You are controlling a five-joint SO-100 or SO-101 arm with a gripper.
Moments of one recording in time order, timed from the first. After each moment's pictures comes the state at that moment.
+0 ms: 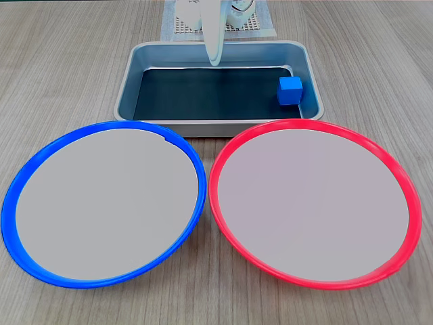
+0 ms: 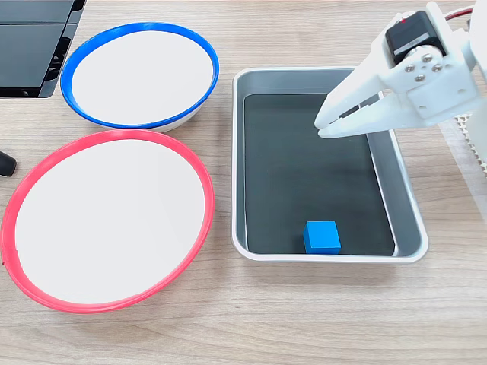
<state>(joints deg) 4.1 189.3 173.1 57.0 6.0</state>
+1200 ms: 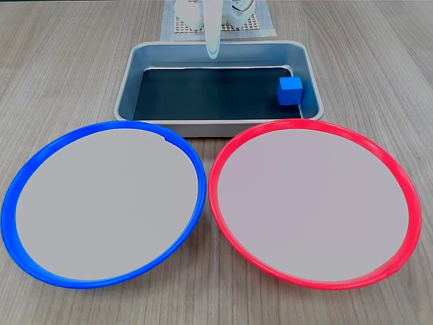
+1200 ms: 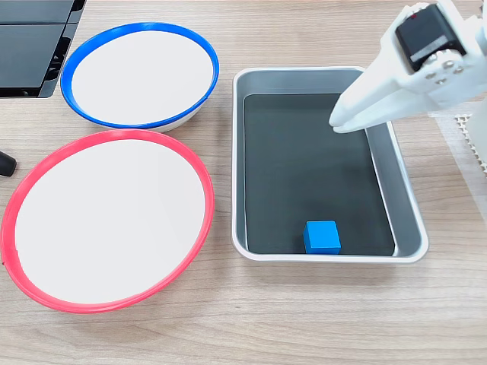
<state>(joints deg) 2.9 179.7 163.5 64.4 -17.1</state>
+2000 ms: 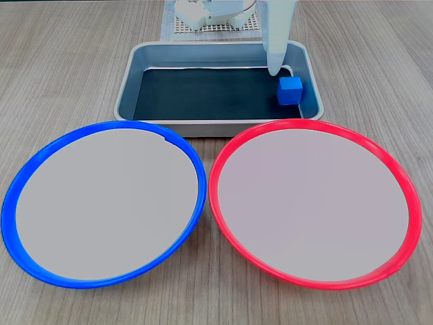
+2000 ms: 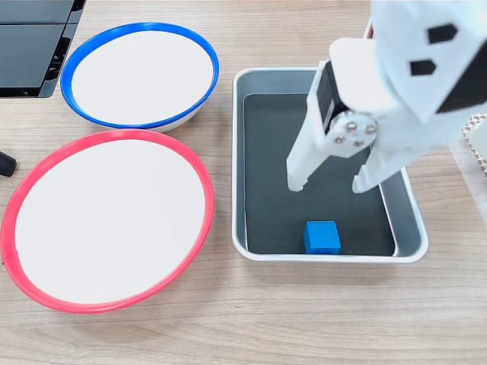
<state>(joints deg) -16.8 103.0 112.6 77.8 18.3</state>
